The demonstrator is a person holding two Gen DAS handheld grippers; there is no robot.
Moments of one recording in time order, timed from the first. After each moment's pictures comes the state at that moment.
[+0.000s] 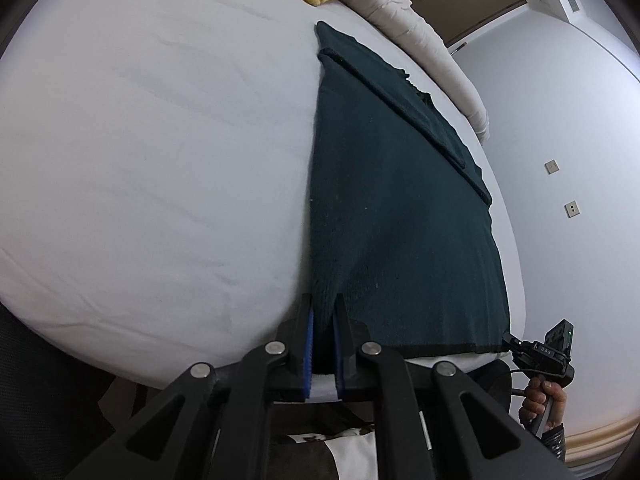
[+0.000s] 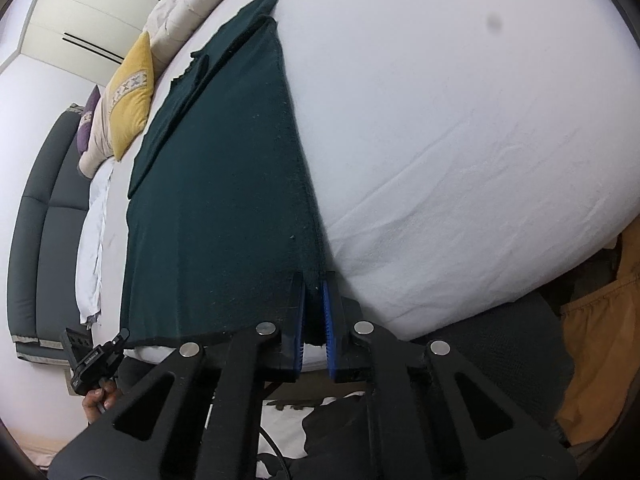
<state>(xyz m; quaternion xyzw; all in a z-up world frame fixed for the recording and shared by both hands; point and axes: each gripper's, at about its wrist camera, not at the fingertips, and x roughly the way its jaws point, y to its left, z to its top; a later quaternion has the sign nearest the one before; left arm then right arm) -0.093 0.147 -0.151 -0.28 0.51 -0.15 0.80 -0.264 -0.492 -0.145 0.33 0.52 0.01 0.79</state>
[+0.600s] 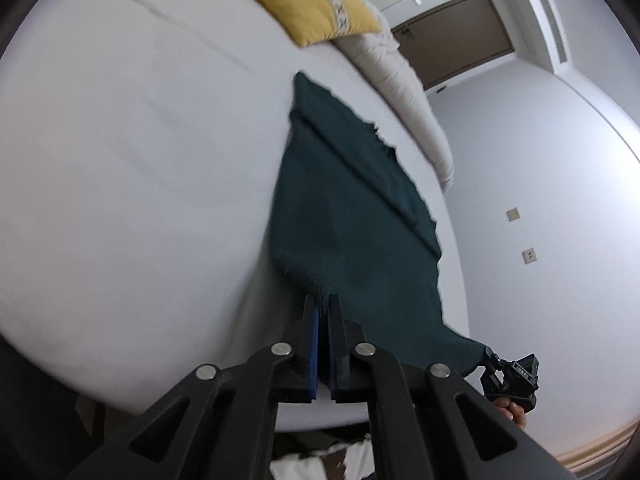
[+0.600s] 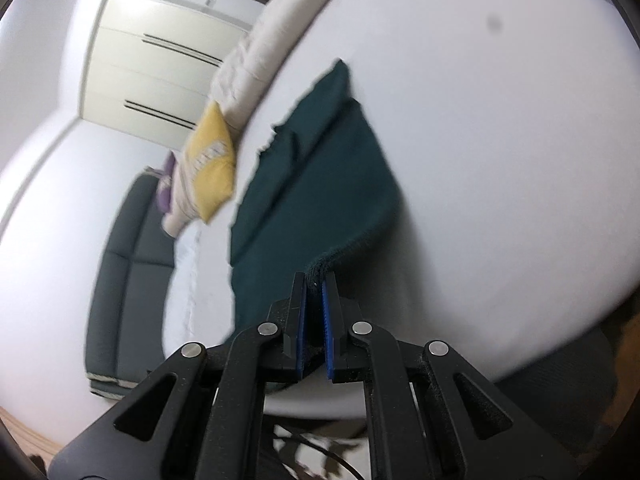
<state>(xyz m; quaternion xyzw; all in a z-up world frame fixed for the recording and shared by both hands) -0.069 0.173 -0.101 -0.37 0.45 -0.18 0.79 -0.236 -0.504 -0.068 0.45 0.38 0.09 0.80</state>
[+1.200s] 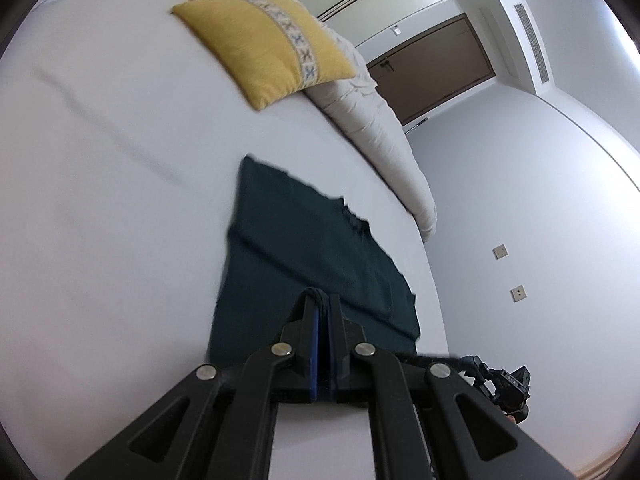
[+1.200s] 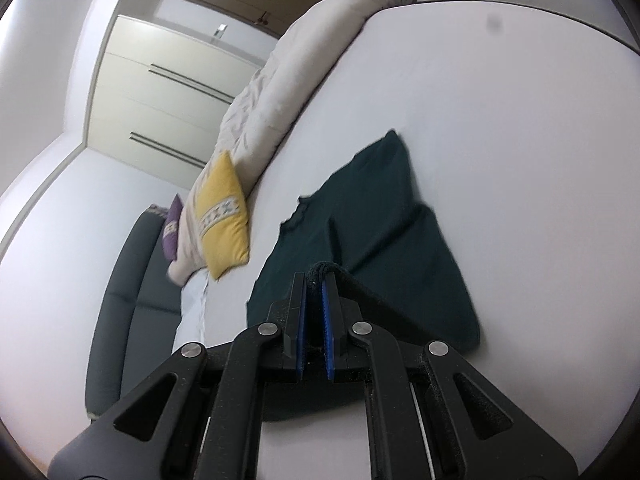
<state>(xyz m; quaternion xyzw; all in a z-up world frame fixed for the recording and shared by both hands) 0.071 0.165 -0.049 -0.37 0.39 -0.18 0.82 -0.066 -0.512 -0.013 0.45 0.33 0.06 0.83</state>
